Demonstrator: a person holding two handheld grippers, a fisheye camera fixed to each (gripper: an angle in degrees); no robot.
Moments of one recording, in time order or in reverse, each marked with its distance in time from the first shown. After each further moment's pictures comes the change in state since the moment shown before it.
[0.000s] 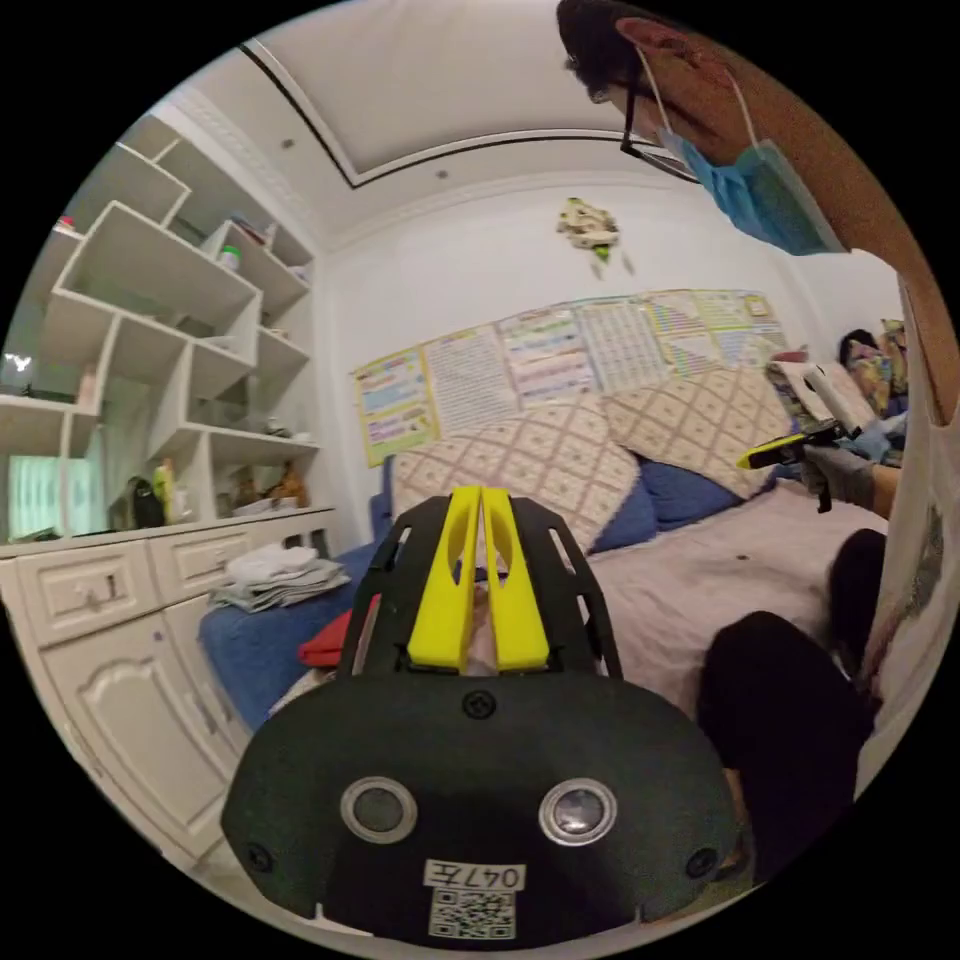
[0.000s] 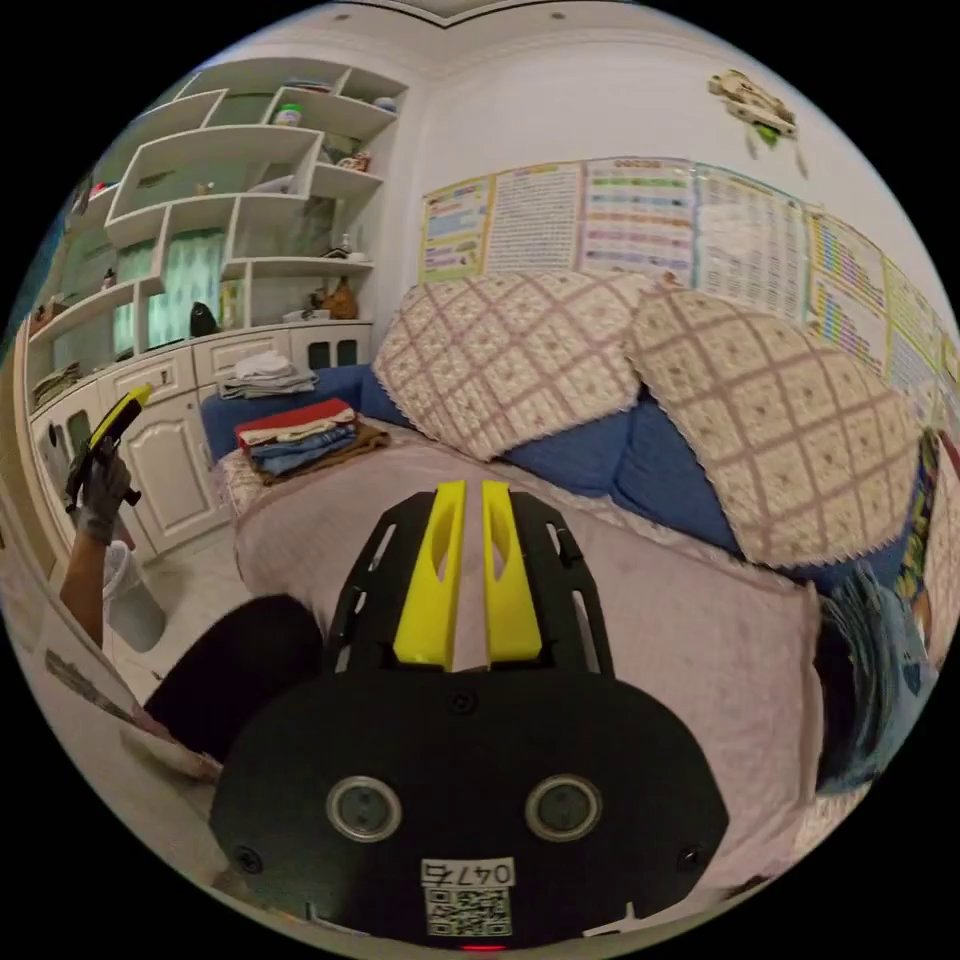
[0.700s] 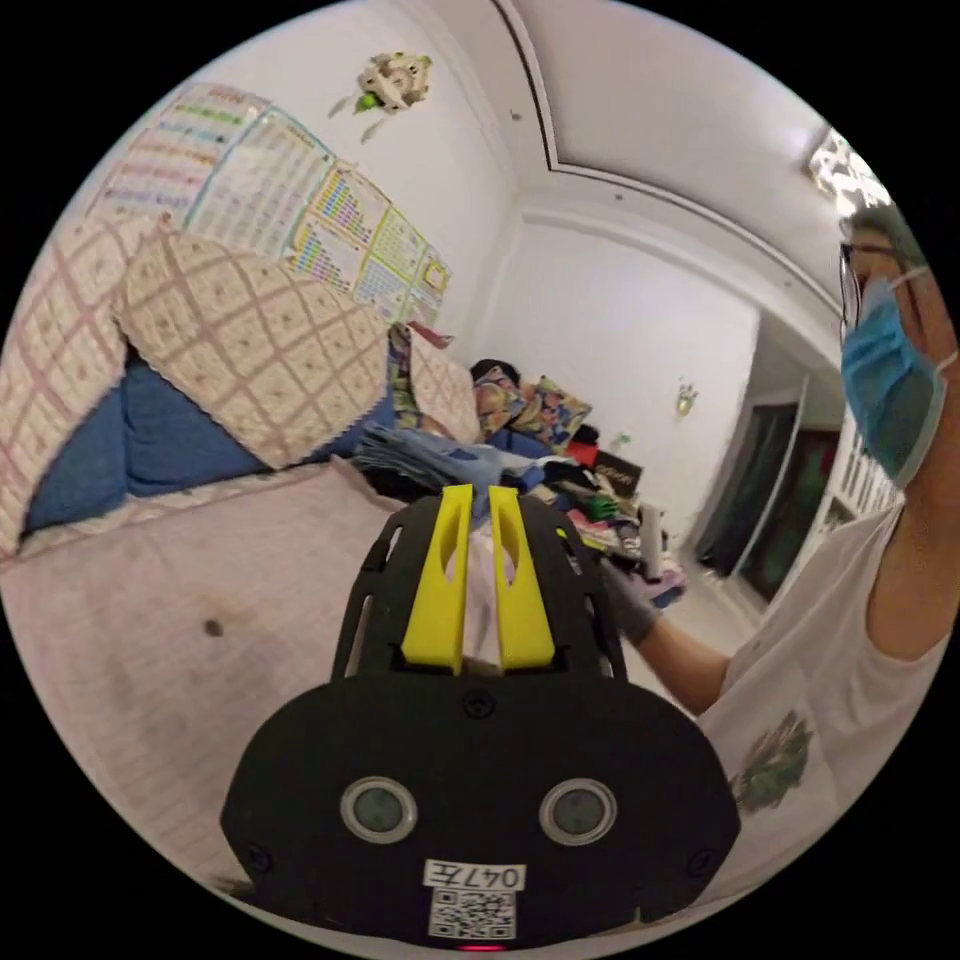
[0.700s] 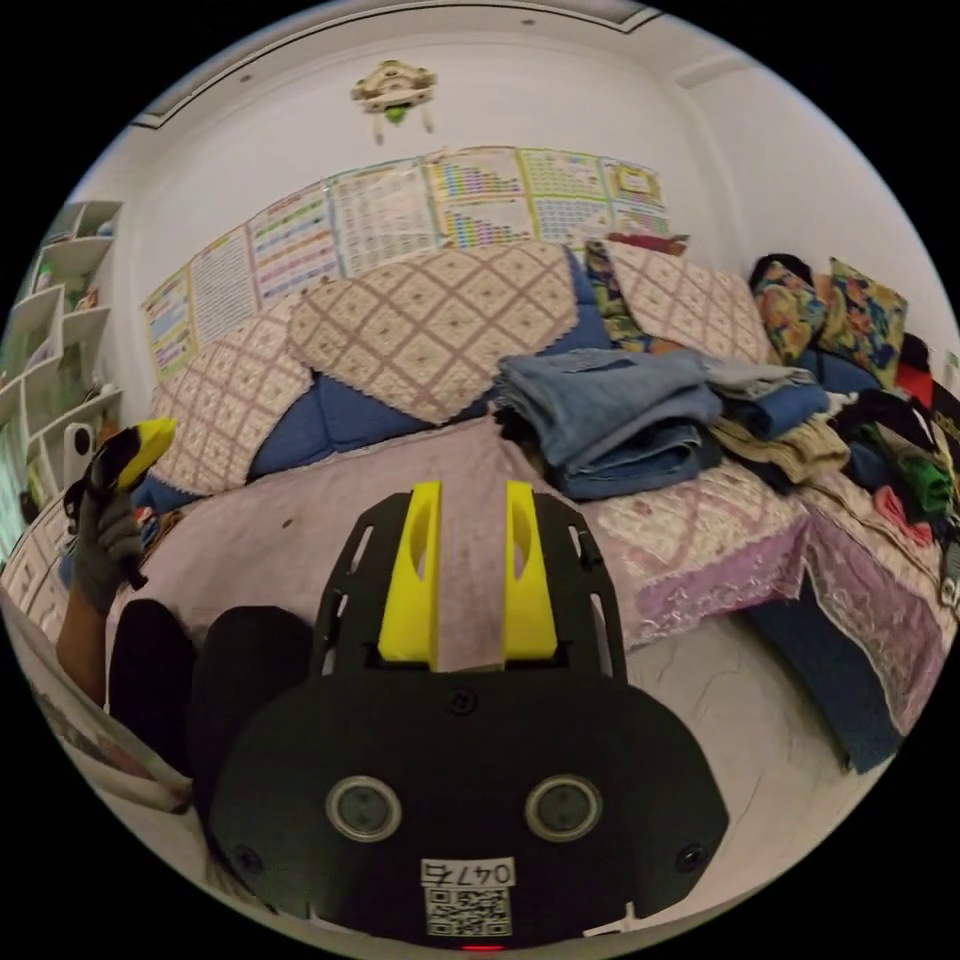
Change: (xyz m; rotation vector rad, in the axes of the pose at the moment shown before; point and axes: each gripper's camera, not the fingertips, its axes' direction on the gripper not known) left arm 0.414 -0.258 0.379 -0.270 1.370 -0.341; right arm 0.269 0.313 -0.314 0.023 0.545 0.594
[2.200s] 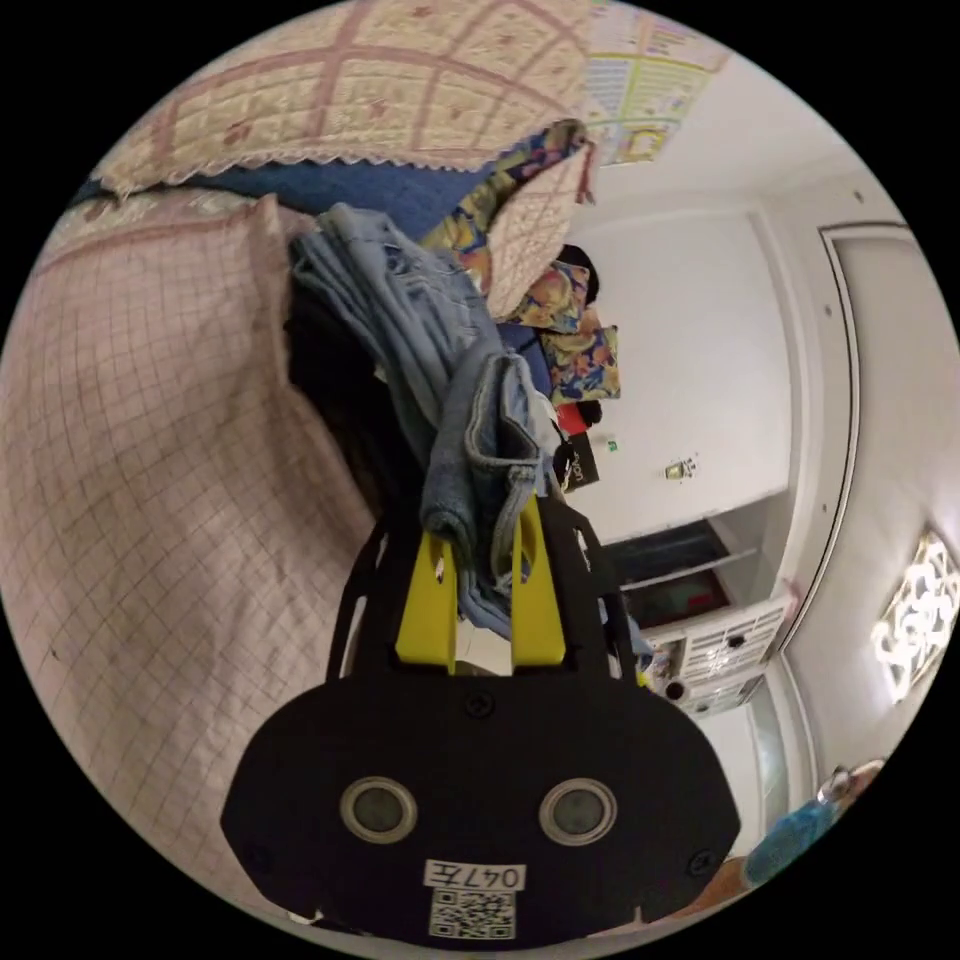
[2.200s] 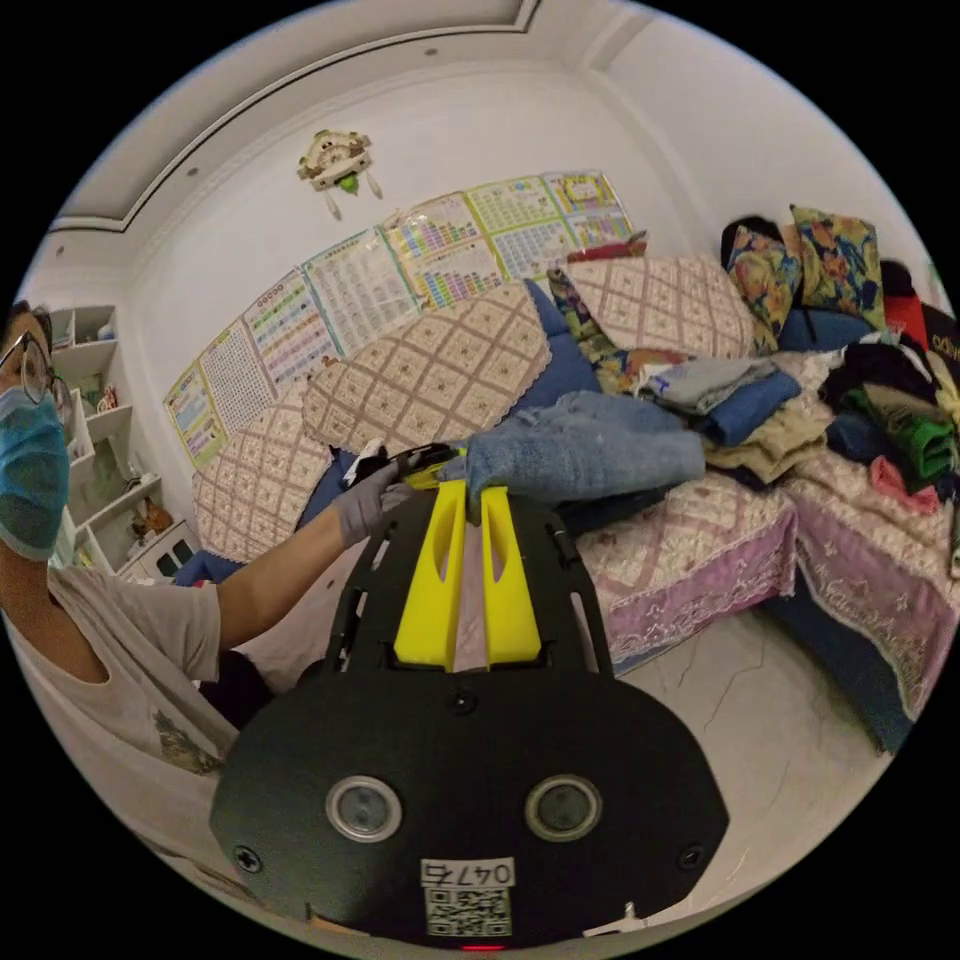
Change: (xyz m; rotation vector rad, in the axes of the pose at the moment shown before) left arm -0.274 -0.226 0.346 -0.418 0.272 -0.611; right arm 0.209 -0.023 -0.147 0.094 -0.144 0.109
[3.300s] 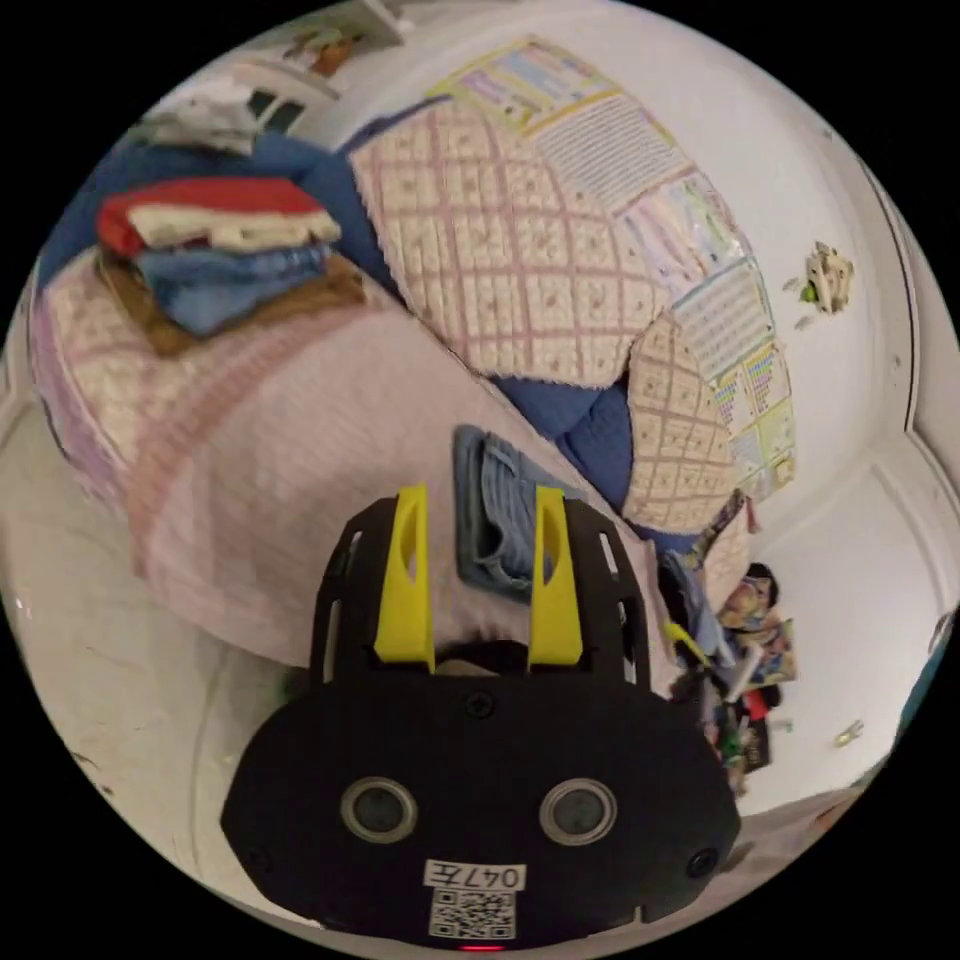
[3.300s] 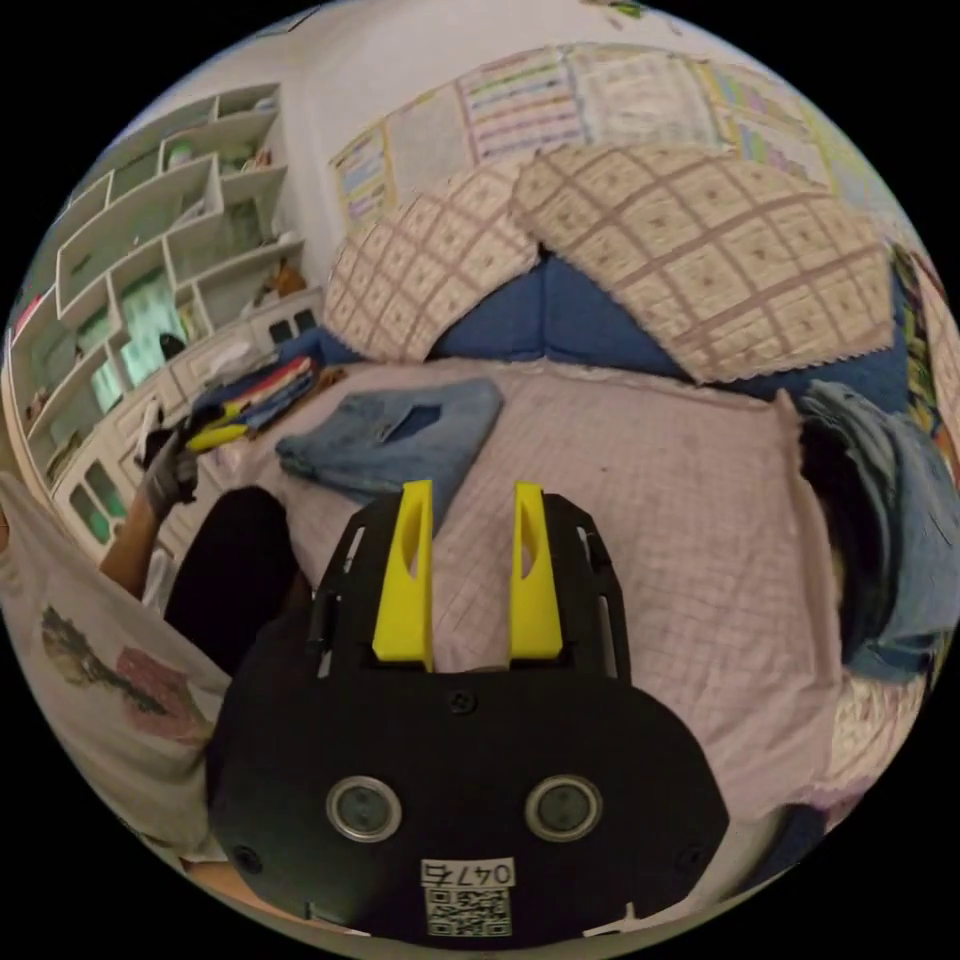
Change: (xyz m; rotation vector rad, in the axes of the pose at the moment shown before) left arm -0.058 0.744 -0.502 1.031 -0.876 -0.294; right arm -0.387 0.093 0.280 -0.421 -0.436 -0.440
